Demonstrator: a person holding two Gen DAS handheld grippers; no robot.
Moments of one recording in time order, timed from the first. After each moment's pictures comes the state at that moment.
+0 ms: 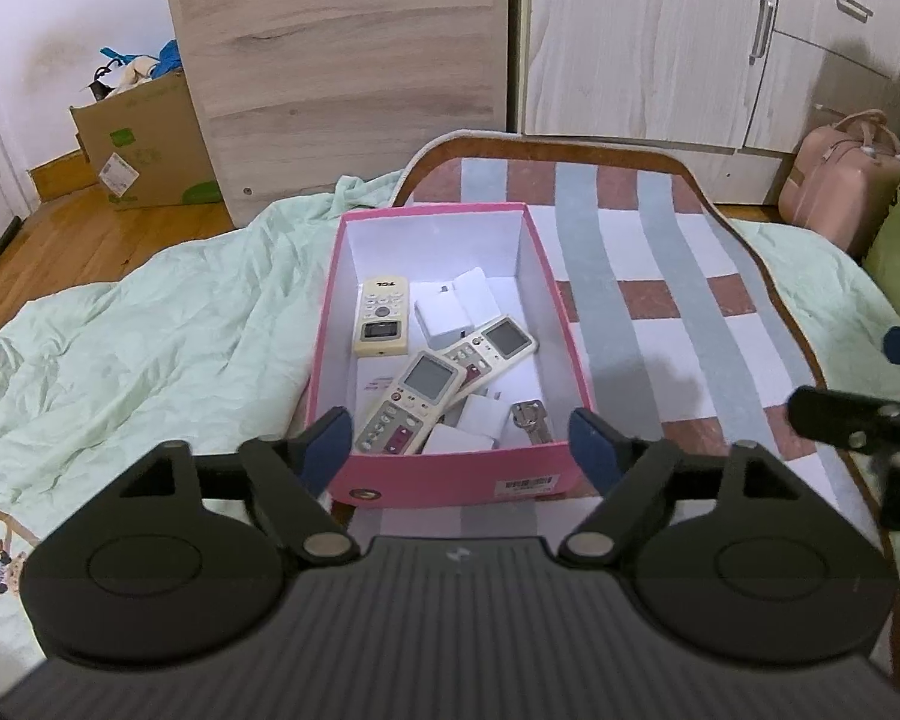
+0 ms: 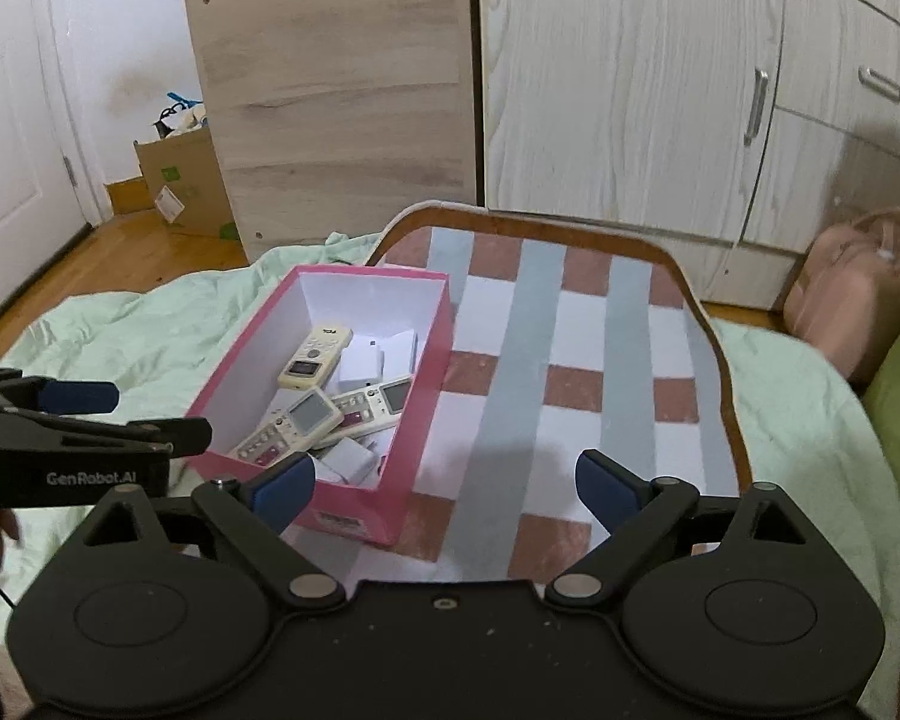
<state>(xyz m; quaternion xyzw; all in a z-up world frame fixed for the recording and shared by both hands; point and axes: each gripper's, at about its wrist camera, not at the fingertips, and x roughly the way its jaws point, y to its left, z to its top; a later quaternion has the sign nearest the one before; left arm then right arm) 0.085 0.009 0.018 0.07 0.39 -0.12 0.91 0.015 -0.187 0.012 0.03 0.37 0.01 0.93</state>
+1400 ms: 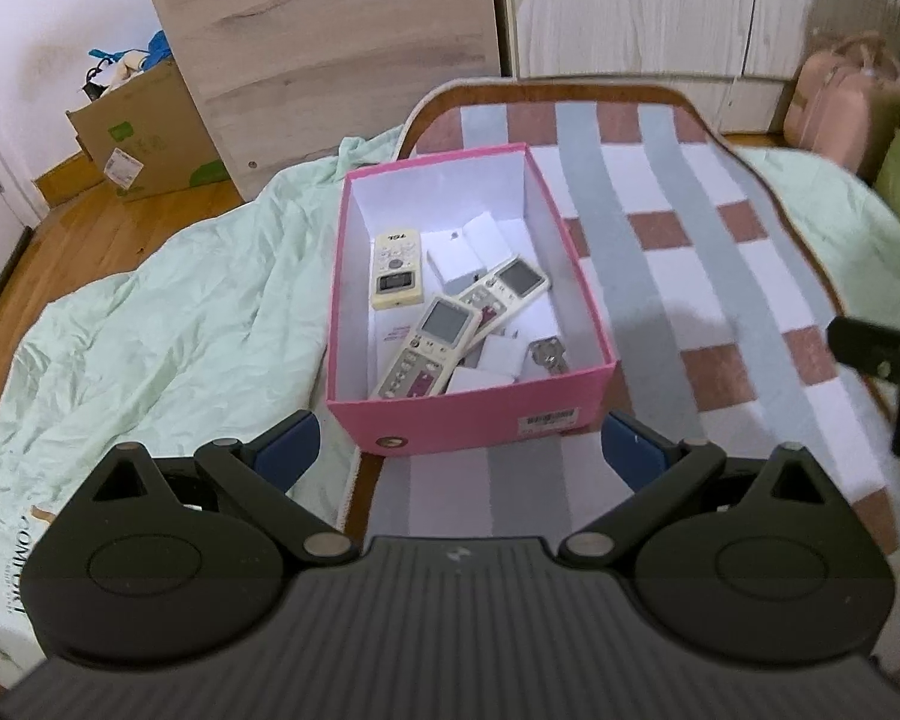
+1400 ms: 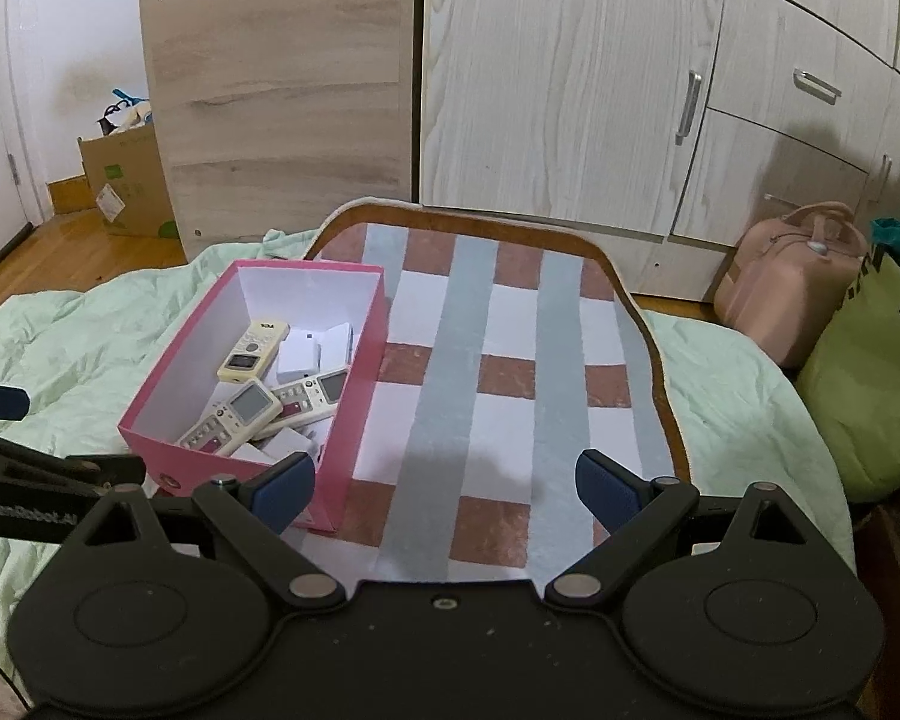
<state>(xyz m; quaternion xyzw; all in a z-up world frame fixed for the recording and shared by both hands) 0.075 0.000 0.013 0.13 0.43 -0.12 0.89 -0.002 -0.184 0.007 0.00 0.36 -0.06 0.93</state>
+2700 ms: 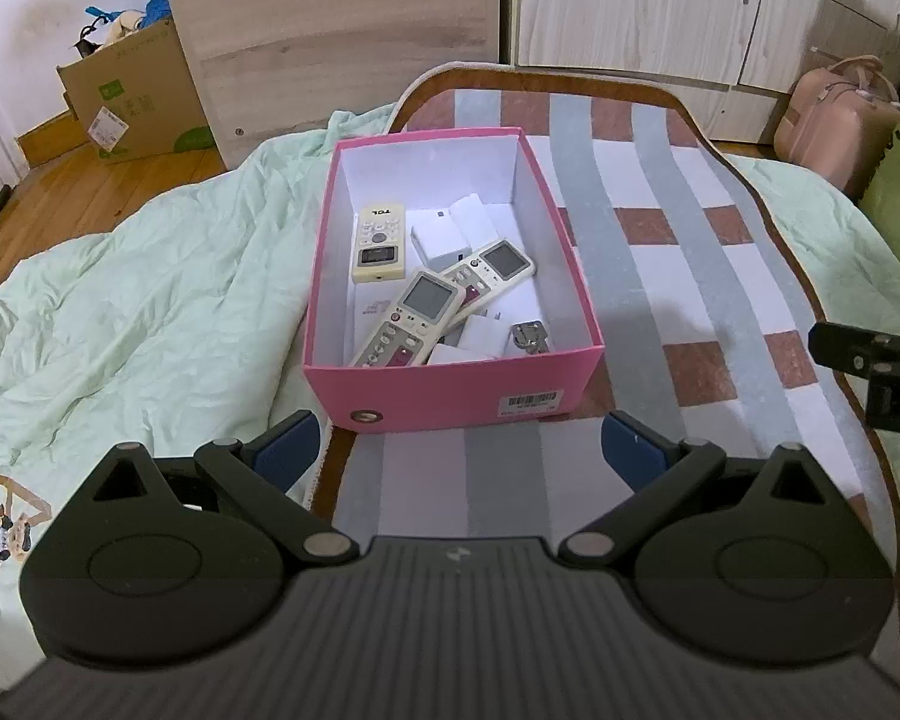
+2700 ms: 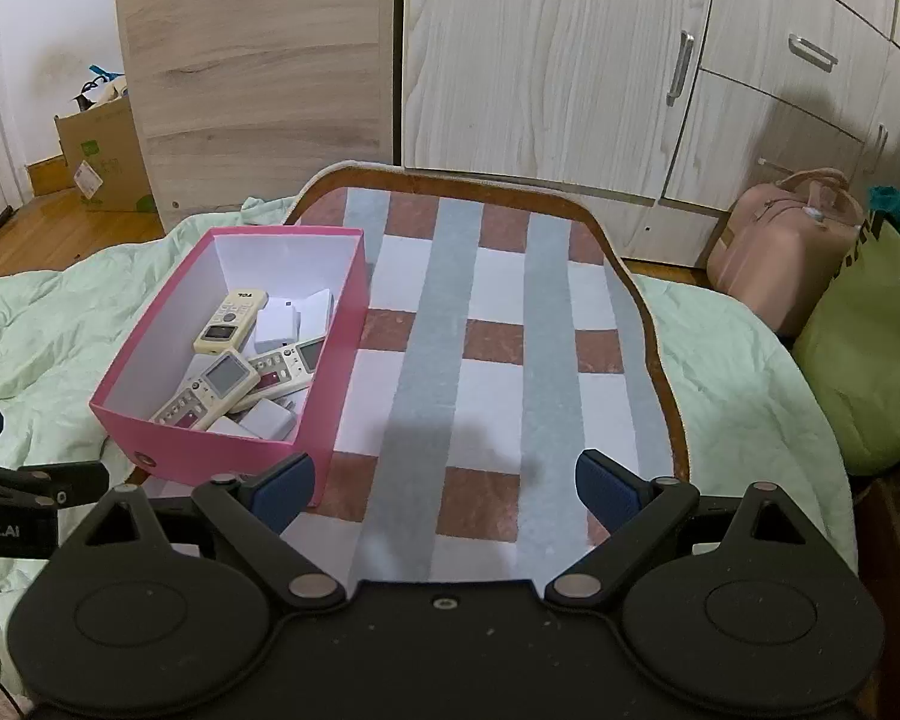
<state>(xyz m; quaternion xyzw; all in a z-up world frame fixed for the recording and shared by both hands) 0.069 0.019 -0.002 0.08 0.44 -0.13 0.89 0.005 -0.186 -0.012 0.01 0.39 -0.08 0.92</state>
